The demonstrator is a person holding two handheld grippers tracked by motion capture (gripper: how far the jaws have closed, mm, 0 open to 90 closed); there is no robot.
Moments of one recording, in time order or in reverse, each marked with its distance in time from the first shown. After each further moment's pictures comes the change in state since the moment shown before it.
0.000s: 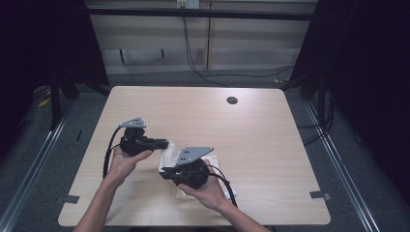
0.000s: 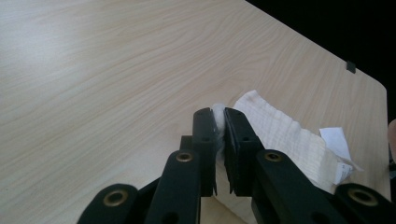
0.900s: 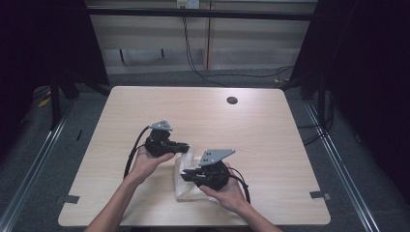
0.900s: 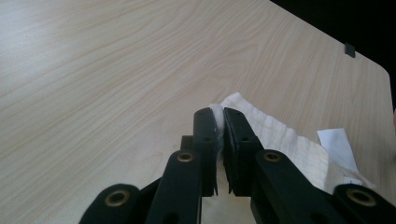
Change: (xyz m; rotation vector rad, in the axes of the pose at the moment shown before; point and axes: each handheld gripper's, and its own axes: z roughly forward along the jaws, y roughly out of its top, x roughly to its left) left arm -0.021 0.011 0.060 0.072 -0.055 0.041; right arm -0.021 -0.035 -0.037 0.041 -0.031 0.064
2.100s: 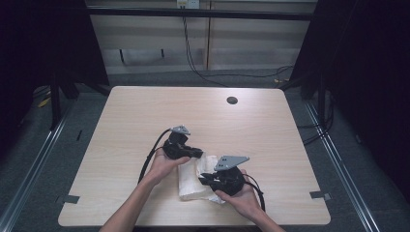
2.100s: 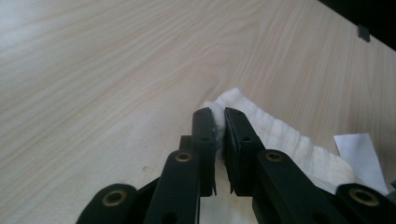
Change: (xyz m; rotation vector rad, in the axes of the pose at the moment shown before) left arm -0.005 -0.003 0.059 0.083 -0.029 -0.021; right arm -0.014 -0.041 -0.022 0.075 -0.128 0.062
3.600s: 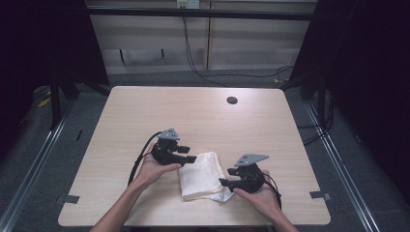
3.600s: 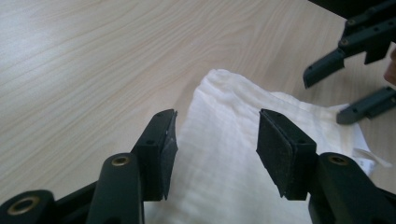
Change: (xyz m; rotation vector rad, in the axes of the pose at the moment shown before) left arm -0.011 -0.016 -0.042 -0.059 0.052 0.083; right arm -0.037 -0.029 -0.032 0.095 -0.152 0.116
